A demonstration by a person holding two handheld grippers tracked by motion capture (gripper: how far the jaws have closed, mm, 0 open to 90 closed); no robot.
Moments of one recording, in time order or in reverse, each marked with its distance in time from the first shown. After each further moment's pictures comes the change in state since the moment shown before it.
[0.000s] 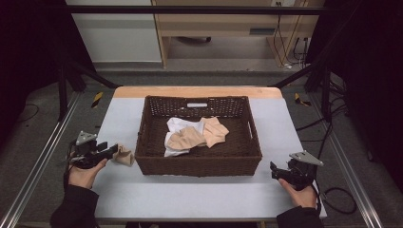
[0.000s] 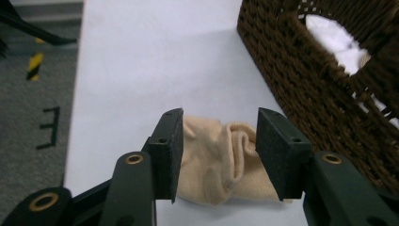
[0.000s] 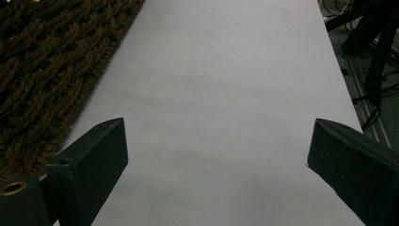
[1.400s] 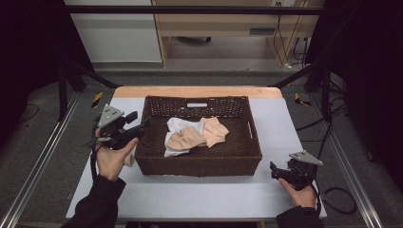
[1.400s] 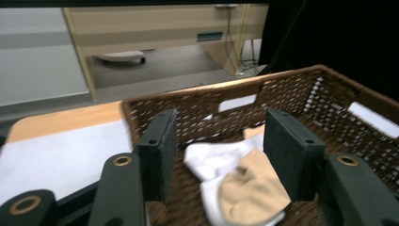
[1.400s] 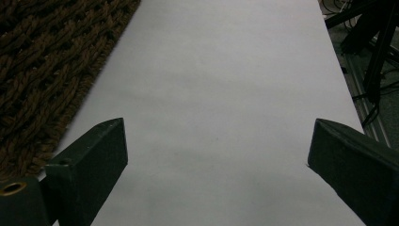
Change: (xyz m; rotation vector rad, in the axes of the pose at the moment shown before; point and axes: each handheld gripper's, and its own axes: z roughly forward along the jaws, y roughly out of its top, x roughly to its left) left arm -0.117 0.093 -0.023 -0.285 -0.162 0.084; right arm 0.000 0.000 0.002 0.007 -0.004 0.007
